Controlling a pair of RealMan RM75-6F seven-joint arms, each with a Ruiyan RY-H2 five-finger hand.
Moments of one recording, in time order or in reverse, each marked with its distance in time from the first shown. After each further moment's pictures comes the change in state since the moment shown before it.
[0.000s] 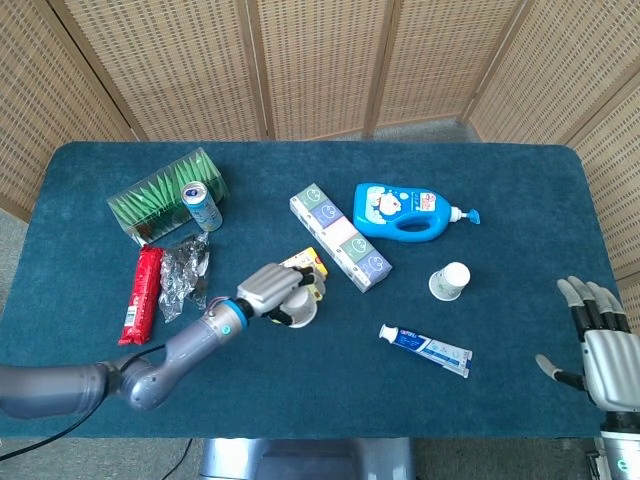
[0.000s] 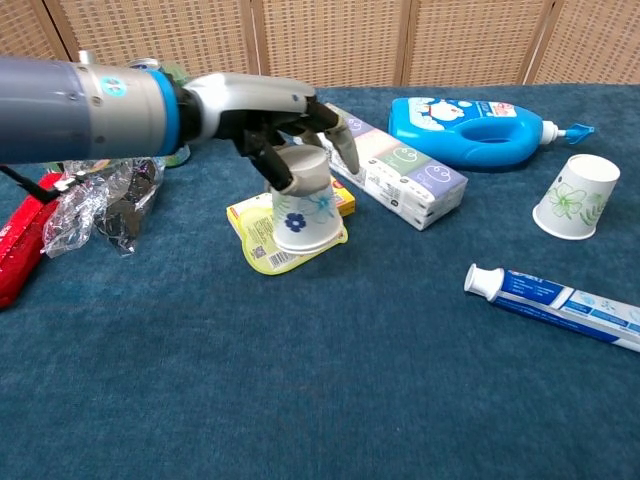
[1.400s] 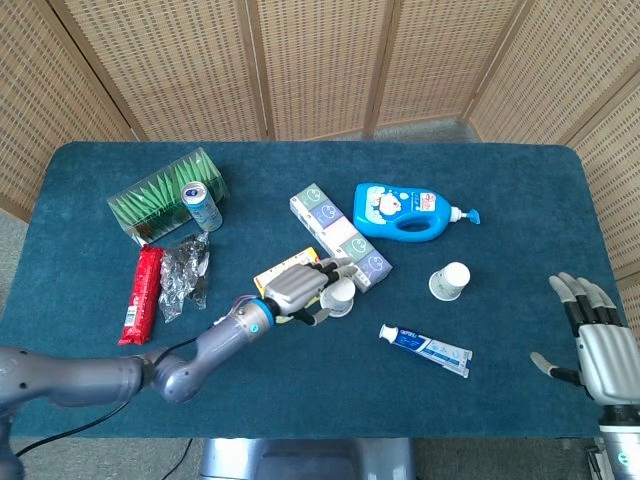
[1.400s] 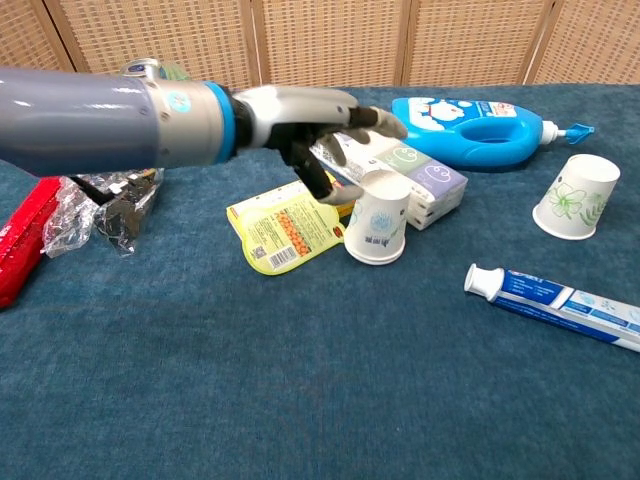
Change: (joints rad) left arm -0.065 -0.087 -0.007 0.090 -0.018 -0.003 0.027; right arm 0.035 0.024 0.008 0.005 0.002 -0.064 0.055
